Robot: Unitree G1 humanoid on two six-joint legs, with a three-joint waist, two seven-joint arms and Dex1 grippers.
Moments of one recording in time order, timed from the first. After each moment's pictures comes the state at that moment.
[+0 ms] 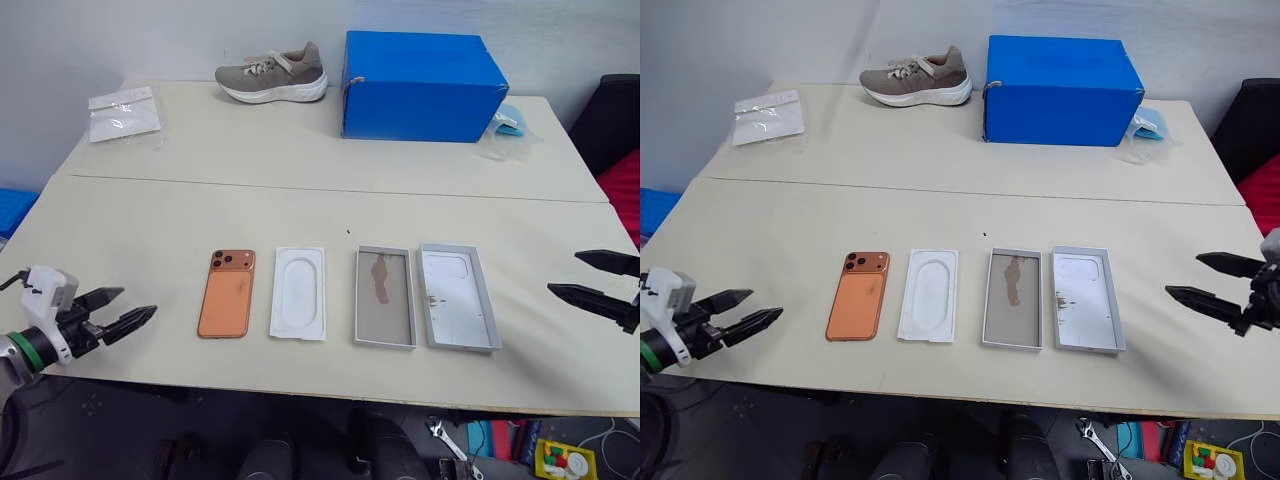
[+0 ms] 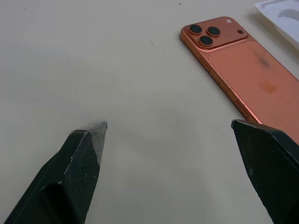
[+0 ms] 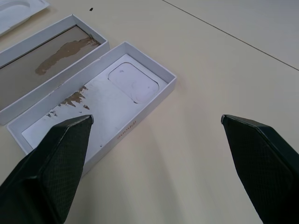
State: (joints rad) left arm 0.12 0.84 0.55 -0.02 -0.54 0.53 -0.86; right arm 0.03 -1.09 -0.59 0.04 0.59 0.50 1.18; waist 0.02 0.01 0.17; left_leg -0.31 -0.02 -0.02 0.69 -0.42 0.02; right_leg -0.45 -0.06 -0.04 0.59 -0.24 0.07
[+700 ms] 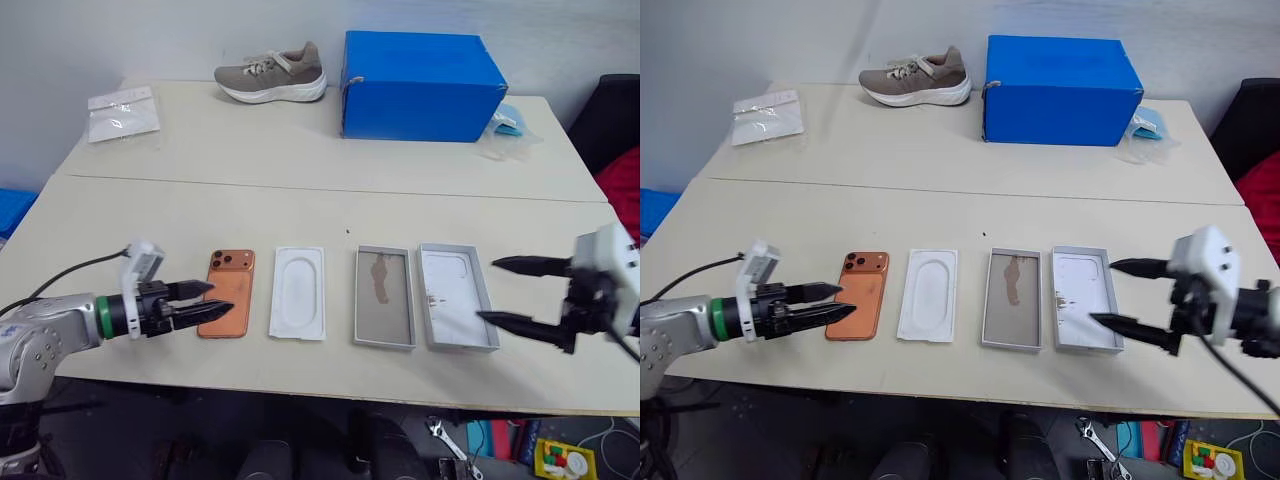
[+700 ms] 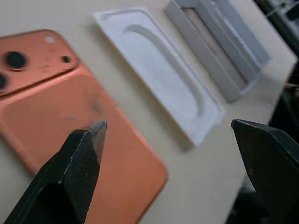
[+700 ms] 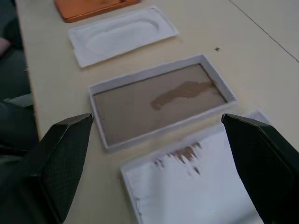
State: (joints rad) left arm -0.25 0.86 0.26 -0.22 -0.86 1.18 -0.85; right arm 0.06 -1.02 -0.46 -0.55 0.70 0.61 1.10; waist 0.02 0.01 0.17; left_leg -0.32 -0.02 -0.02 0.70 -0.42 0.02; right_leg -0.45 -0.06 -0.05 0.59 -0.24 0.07
